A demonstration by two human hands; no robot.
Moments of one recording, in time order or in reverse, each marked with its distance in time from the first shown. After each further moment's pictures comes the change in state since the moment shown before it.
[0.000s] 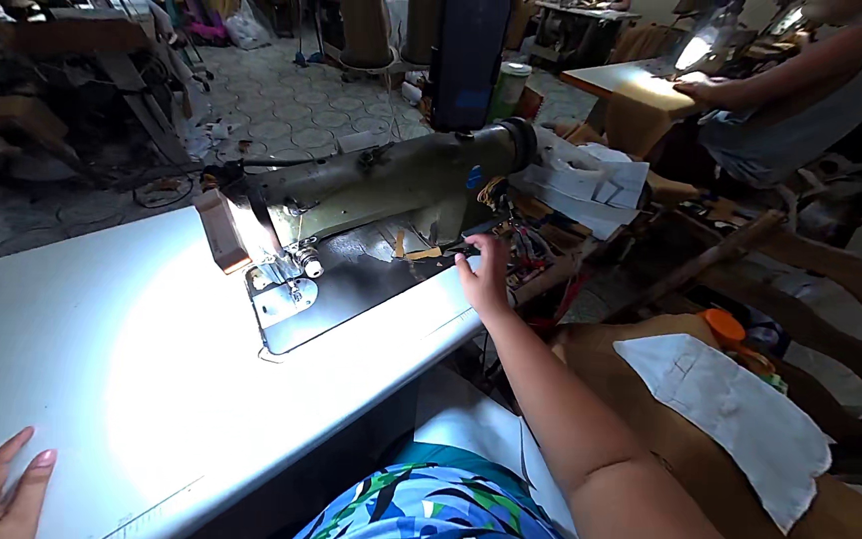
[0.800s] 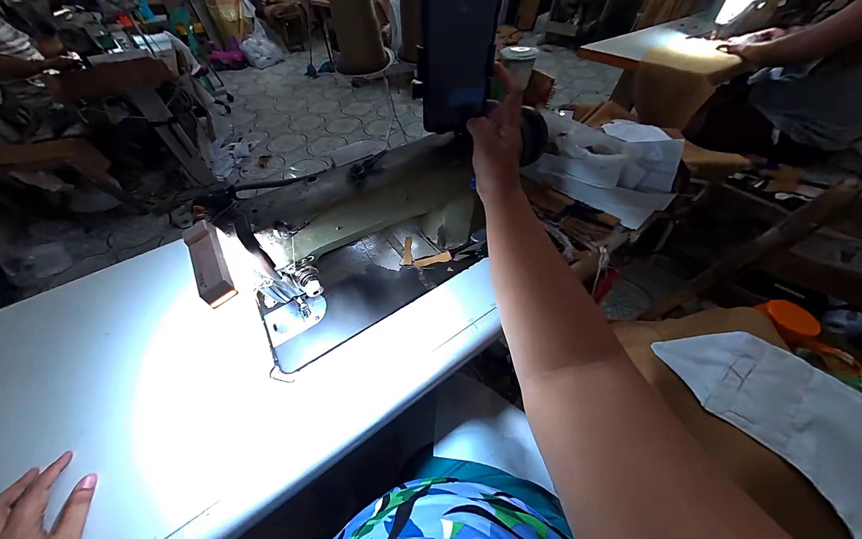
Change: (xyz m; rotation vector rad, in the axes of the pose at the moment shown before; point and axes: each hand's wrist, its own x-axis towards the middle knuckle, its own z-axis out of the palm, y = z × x) left_hand 0.001 -0.003 0.003 0.060 0.028 -0.006; right_hand 0.172 -0.055 -0.011 0.821 0.204 -0.158
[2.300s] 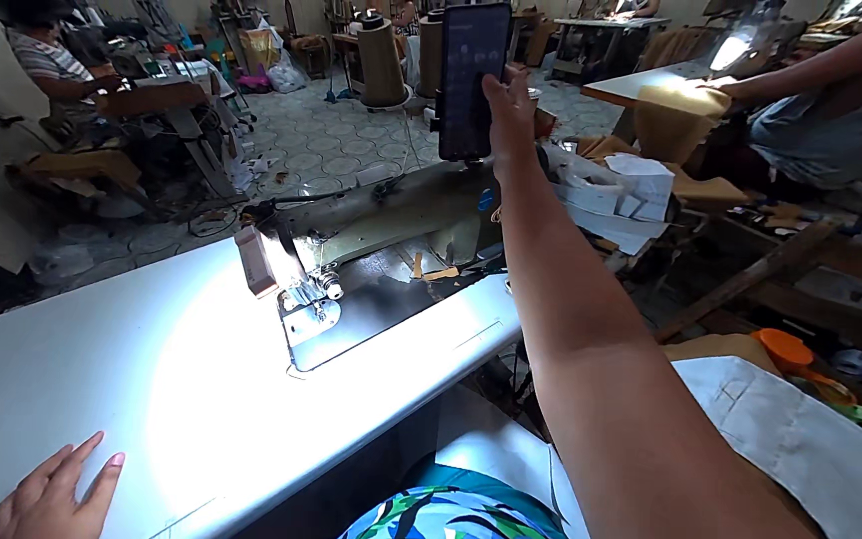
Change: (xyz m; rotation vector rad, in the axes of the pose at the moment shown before) left_hand -0.001 -0.004 0.001 -0.063 0.027 0.036; right_hand 0.053 -0.046 0.006 -0.068 -0.048 0.171
